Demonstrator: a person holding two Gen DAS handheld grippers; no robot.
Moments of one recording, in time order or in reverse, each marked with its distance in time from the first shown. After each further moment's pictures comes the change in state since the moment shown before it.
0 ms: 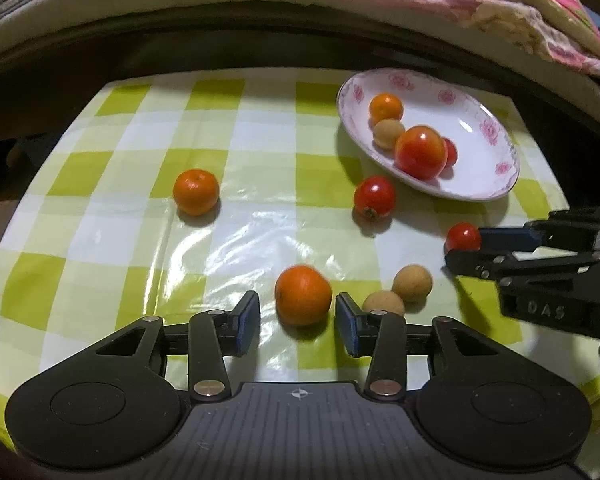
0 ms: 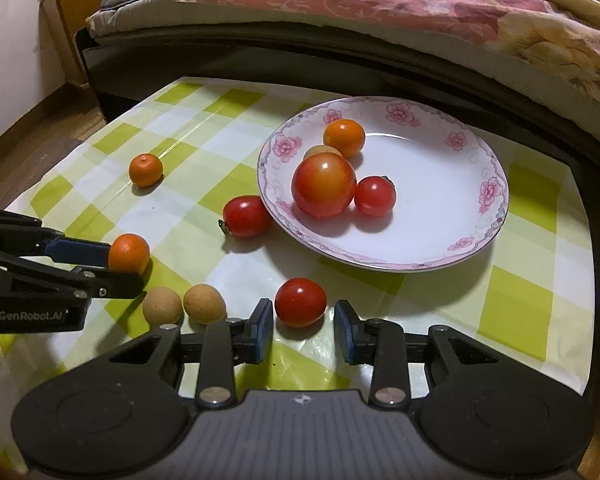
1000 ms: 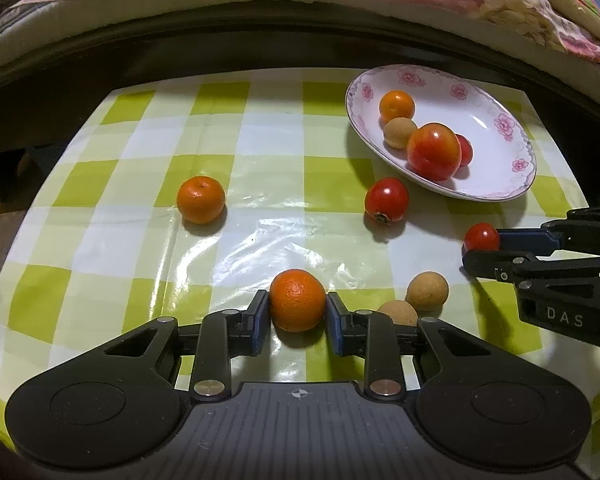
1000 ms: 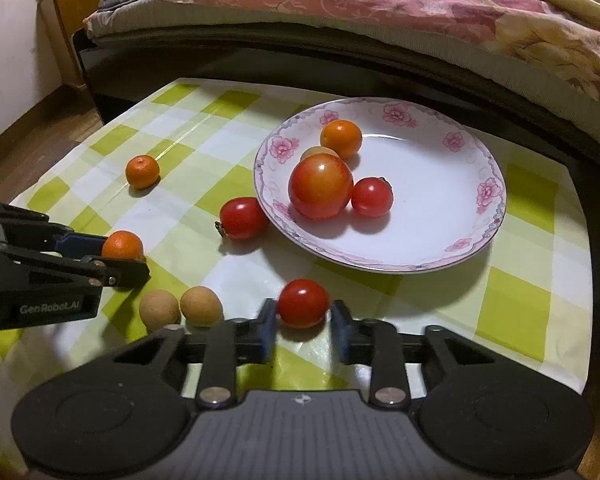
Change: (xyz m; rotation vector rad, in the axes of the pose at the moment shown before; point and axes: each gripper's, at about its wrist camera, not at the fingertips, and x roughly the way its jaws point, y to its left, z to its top) left arm 0.009 -0.004 0.004 0.021 0.006 0.062; right arm 0.000 0.000 0.001 -0.002 -0.002 -0.009
